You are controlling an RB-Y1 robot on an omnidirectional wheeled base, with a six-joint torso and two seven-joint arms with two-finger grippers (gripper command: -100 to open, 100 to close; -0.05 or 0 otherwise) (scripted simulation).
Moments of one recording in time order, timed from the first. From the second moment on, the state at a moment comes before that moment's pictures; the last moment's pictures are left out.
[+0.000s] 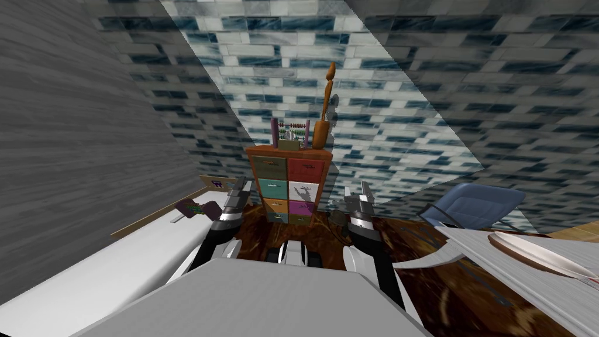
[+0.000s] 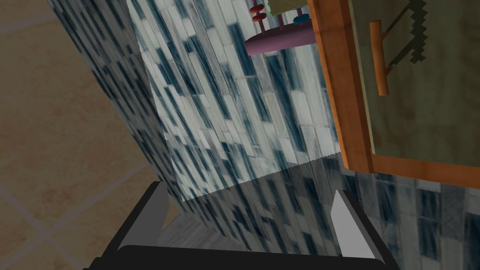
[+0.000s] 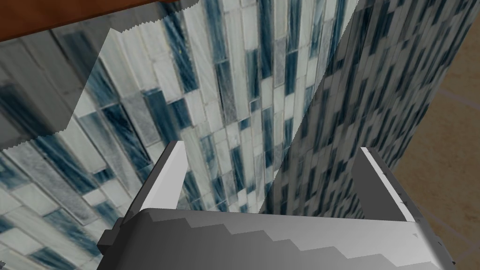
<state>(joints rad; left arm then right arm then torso) 0.53 0.06 0.00 -2.21 -0.07 -0.56 -0.14 0.53 0.02 0.03 -2.30 -0.05 -0.39 -0.12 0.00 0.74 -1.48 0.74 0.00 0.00</state>
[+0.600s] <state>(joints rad) 0.50 0.17 0.00 -2.09 -0.07 -0.56 -0.14 0.53 0.02 0.03 -2.30 -0.05 -0.39 -0.12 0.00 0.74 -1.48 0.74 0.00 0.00</state>
